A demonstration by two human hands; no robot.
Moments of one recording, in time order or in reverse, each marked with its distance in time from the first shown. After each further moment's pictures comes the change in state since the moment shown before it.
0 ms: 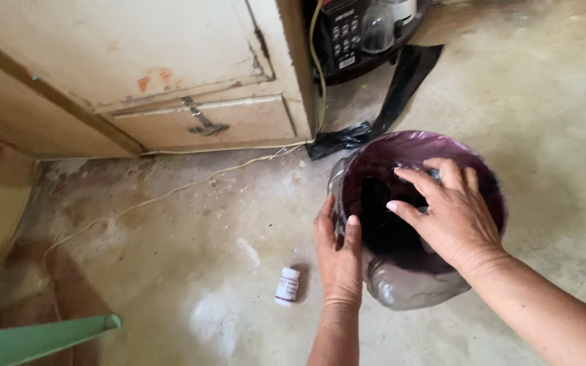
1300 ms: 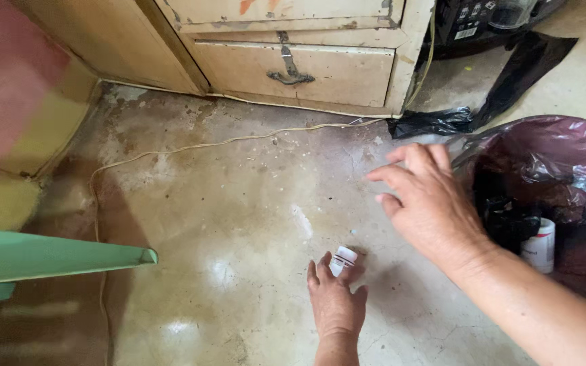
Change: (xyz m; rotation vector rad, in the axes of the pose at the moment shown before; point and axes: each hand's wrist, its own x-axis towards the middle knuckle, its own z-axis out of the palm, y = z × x) left_hand -0.026 -0.085 -0.146 0.974 -0.041 -0.412; right_hand 0.008 -0.148 0.079 0.106 -0.034 -0.459
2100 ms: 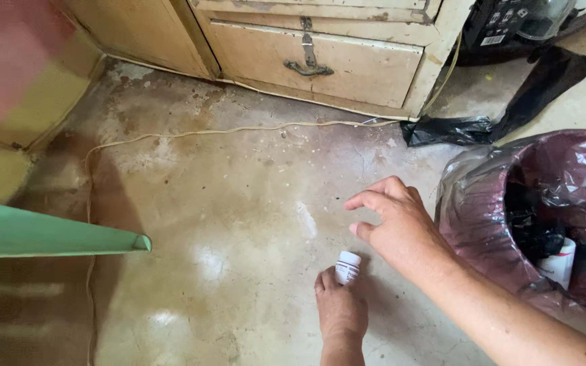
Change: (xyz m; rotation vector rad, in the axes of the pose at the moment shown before) left_hand 0.031 -0.031 0.049 0.070 0.048 0.069; right_hand 0.001 -0.026 0.049 0.239 -0.337 0.285
